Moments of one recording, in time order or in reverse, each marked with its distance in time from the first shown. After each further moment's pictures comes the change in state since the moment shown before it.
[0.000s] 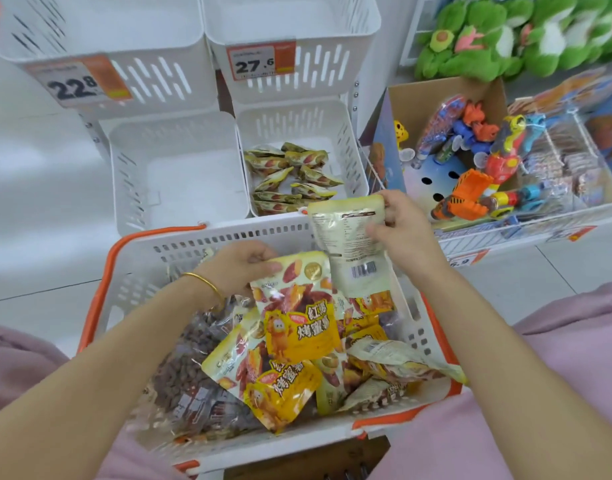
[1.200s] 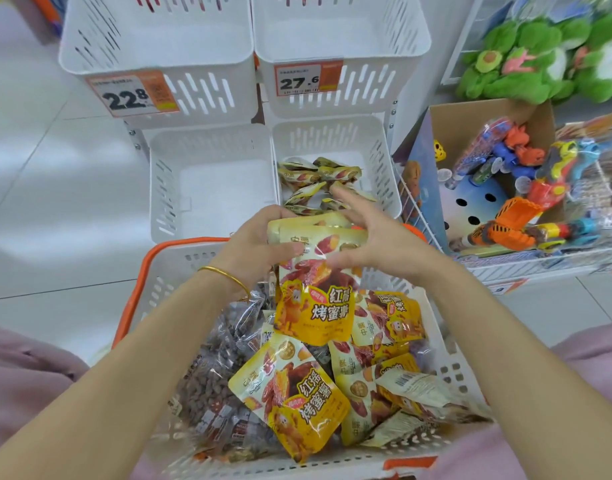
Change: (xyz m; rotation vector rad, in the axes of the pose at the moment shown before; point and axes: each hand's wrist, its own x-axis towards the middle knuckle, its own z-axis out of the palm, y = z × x) left_hand 0.003 0.024 -0.030 -0.333 0.148 0.206; right_hand 0.035 -0.035 0.039 -0.043 -0.514 -0.118
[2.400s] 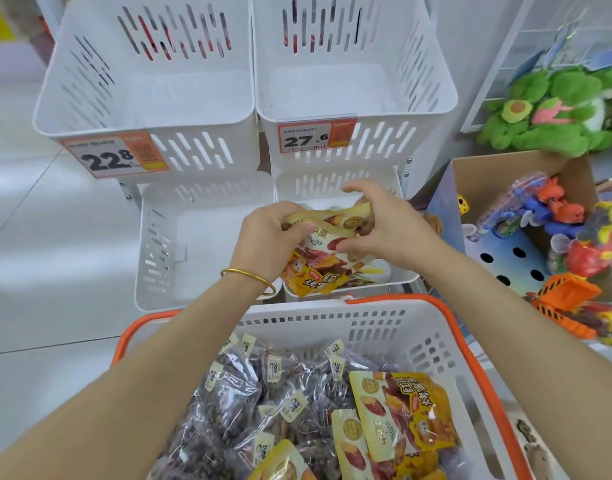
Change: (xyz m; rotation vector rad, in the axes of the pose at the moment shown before) left_hand 0.114 0.041 -0.010 0.411 0.302 0.269; right_hand 0.115 -0.013 -0.060 -0.497 0.246 -0.075
